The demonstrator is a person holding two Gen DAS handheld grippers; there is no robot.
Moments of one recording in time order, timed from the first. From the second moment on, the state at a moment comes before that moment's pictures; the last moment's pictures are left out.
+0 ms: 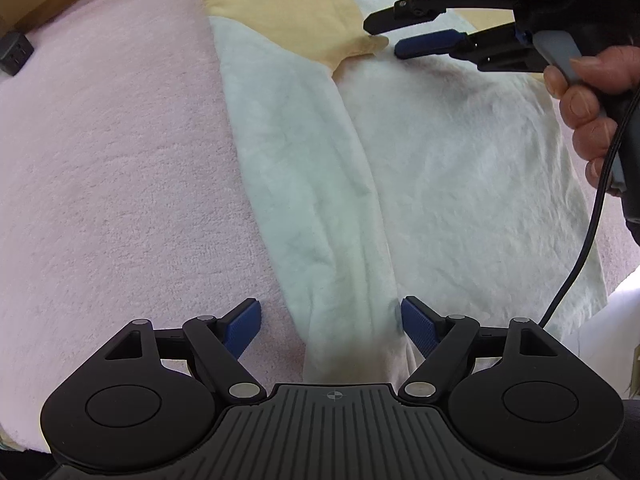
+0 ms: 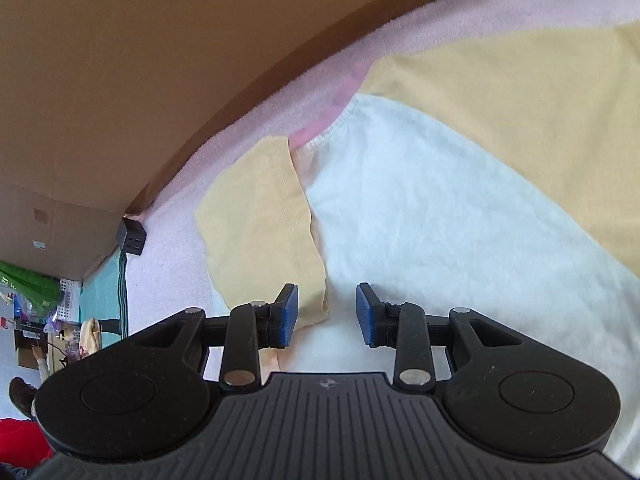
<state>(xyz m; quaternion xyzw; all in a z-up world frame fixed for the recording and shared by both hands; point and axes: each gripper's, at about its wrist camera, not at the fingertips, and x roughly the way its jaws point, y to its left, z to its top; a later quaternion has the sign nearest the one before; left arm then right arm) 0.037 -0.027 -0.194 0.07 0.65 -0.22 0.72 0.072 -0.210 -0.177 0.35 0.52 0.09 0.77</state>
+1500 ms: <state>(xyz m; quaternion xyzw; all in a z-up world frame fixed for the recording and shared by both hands) 0.038 -0.027 -0.186 0.07 0.66 -0.23 0.71 0.130 -0.214 -0.128 0.28 0.43 0.11 0.85</state>
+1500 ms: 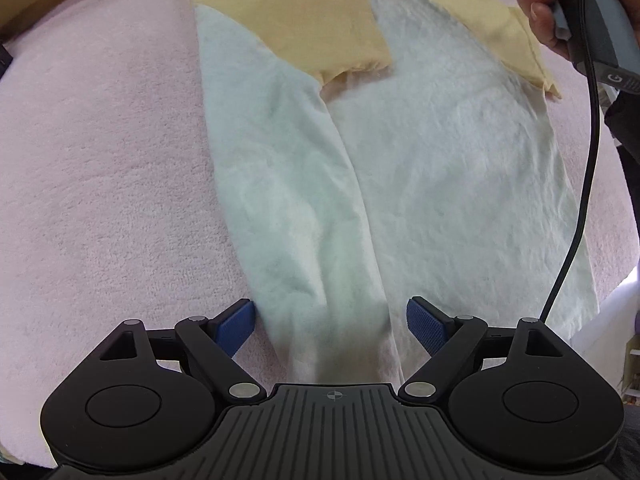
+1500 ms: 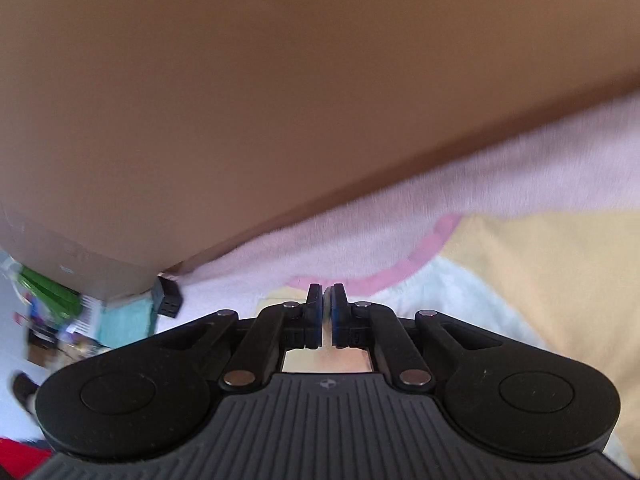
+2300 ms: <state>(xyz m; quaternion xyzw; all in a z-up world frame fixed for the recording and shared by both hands) 0.017 -0.023 -0.172 0.11 0.64 -0.21 0.73 0.164 -0.037 -0.118 -0.24 0.41 0.36 0.80</state>
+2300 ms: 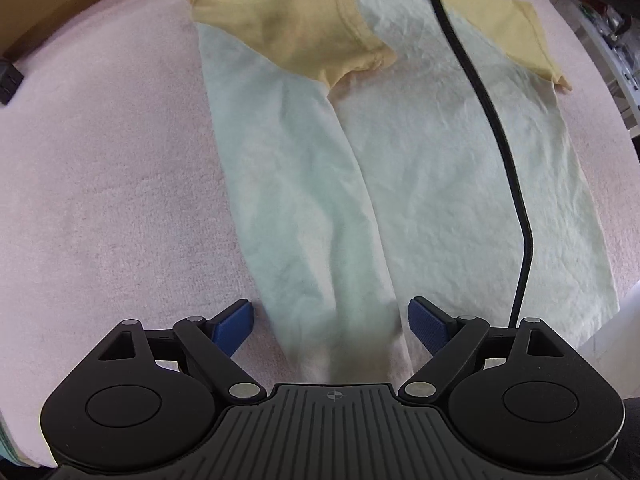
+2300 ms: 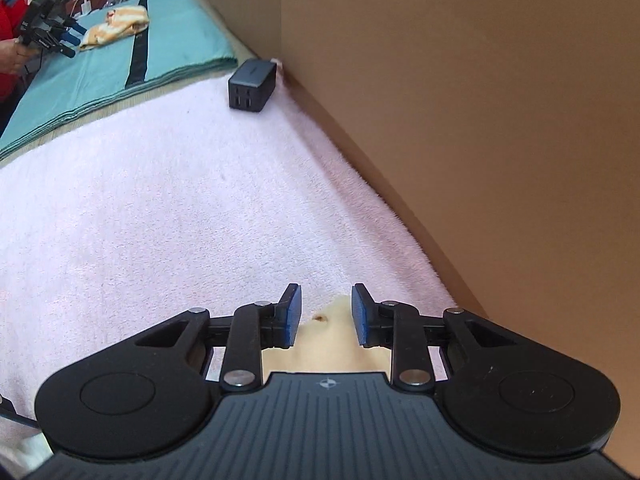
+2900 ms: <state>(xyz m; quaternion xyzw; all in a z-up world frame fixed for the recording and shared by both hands) -0.005 -0.023 -0.186 0.14 0.62 -0.22 0.74 0.200 -0.021 -0.134 -0.26 0.46 0.35 0.78</state>
